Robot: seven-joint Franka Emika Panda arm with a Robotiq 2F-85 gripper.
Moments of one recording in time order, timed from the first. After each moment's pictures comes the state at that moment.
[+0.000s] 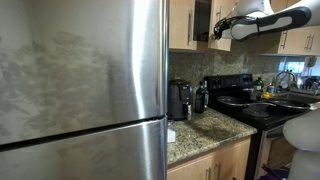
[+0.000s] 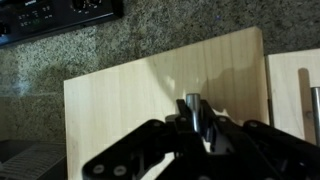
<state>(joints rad) -0.23 -0.63 0.15 -2.14 -0.37 2.69 0.55</state>
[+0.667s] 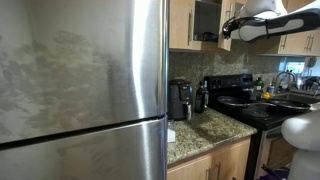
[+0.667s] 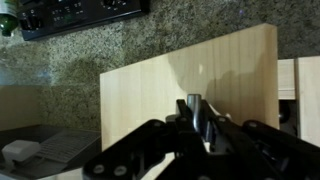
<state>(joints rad) -0.31 -0.77 0.17 -2.25 -0.37 2.68 0.53</state>
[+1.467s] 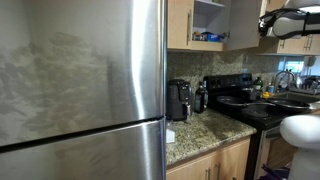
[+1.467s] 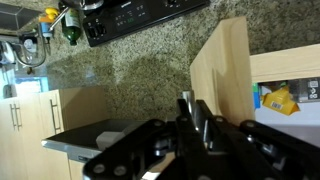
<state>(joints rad) -0.40 -1.06 -0.04 -2.43 -0.27 2.65 0.34</state>
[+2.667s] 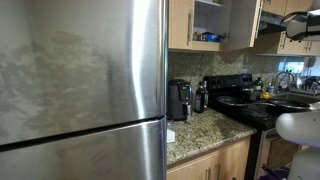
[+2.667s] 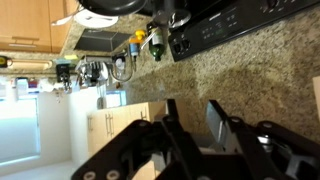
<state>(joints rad) -0.72 -1.04 -0.09 -2.44 -0.25 2.56 0.29</state>
